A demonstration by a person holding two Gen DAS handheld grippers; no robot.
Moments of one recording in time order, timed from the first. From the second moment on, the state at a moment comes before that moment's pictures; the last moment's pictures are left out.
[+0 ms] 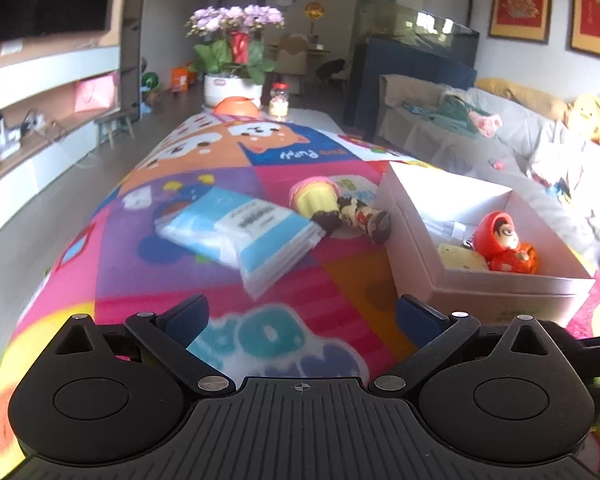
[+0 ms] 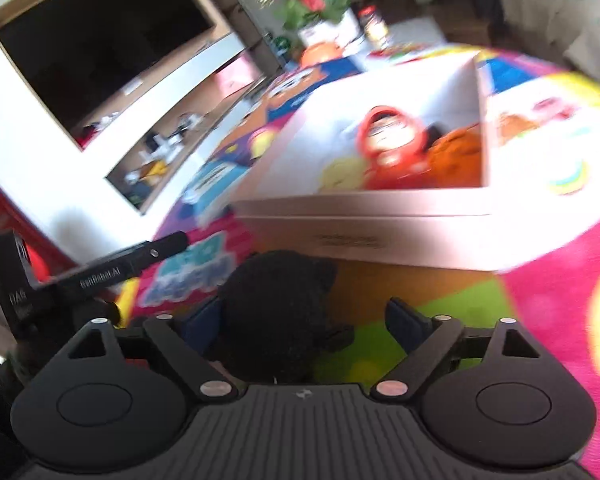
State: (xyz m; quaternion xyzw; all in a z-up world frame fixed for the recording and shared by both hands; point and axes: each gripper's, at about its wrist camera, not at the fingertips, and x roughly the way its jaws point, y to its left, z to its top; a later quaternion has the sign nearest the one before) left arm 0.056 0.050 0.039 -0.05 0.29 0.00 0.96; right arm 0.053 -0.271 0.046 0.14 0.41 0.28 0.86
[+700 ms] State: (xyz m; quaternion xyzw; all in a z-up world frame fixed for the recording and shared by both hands) left arm 0.130 0.041 0.025 0.09 0.27 0.01 0.96; right arm 0.081 -0.284 0.048 0.01 0.36 0.13 0.92
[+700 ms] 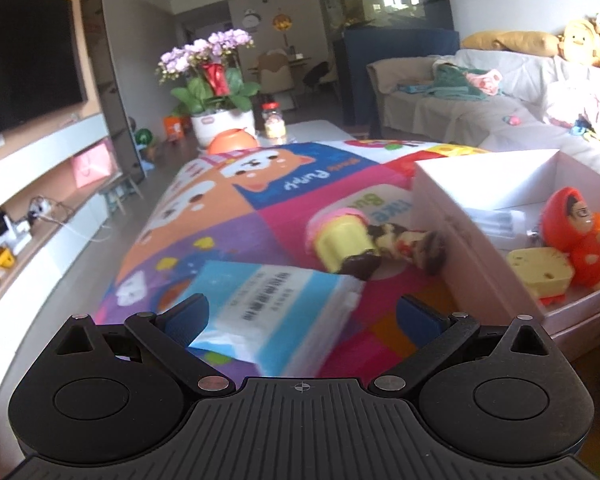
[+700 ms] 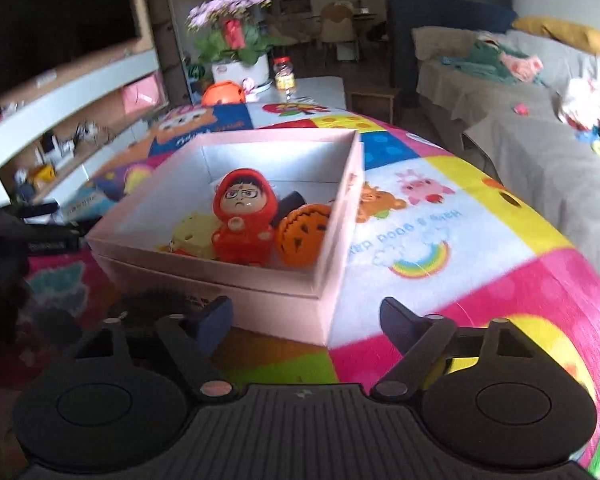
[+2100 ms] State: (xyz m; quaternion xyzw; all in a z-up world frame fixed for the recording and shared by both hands) left arm 0.063 0.099 0.001 -0.16 0.30 0.01 0.94; right arm 0.185 -0.011 0.069 -0.42 0.33 0.25 0.81
